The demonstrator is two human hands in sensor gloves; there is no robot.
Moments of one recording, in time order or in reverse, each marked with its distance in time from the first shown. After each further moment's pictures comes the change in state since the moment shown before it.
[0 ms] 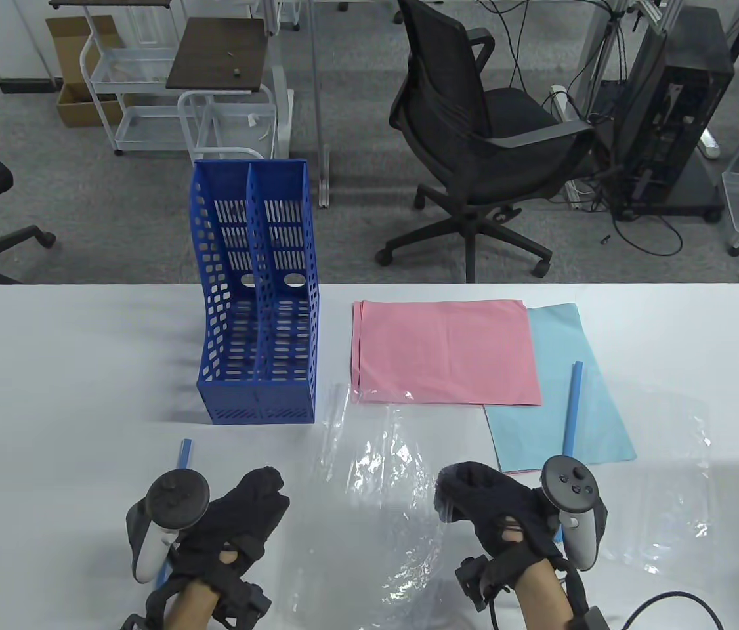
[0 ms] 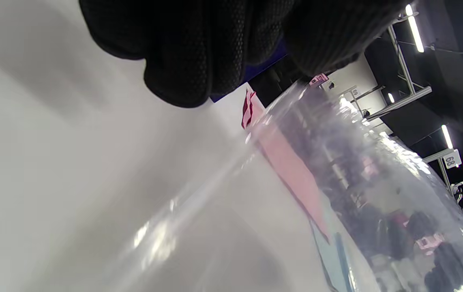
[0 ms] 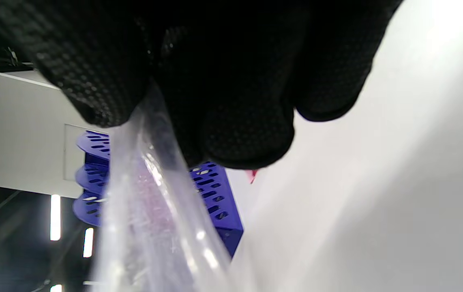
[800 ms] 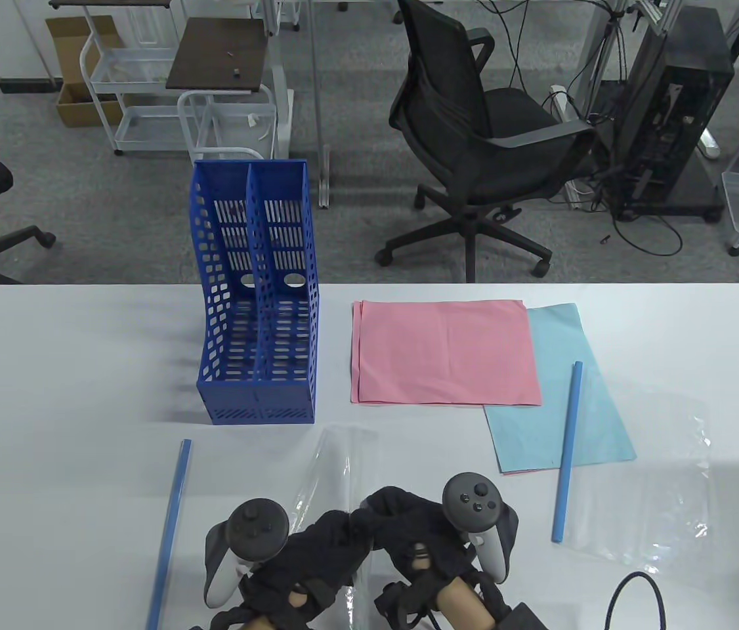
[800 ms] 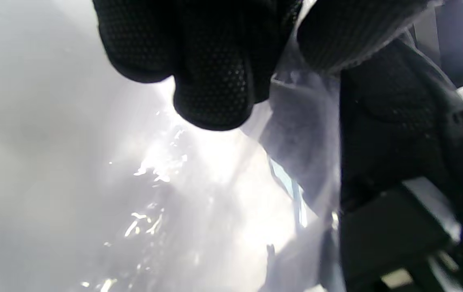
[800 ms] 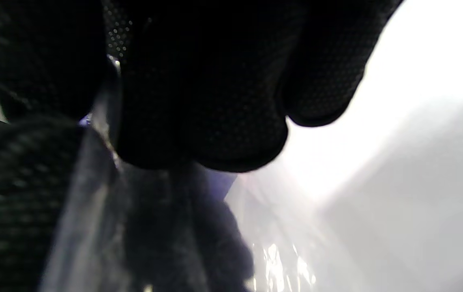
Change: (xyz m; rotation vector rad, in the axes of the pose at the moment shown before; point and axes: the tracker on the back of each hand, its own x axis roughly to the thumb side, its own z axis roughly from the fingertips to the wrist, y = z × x) left_hand 0.037 -0.080 0.012 -0.194 -0.076 0.066; right_hand 0.014 0.099 0.006 0.049 -0.109 0.150
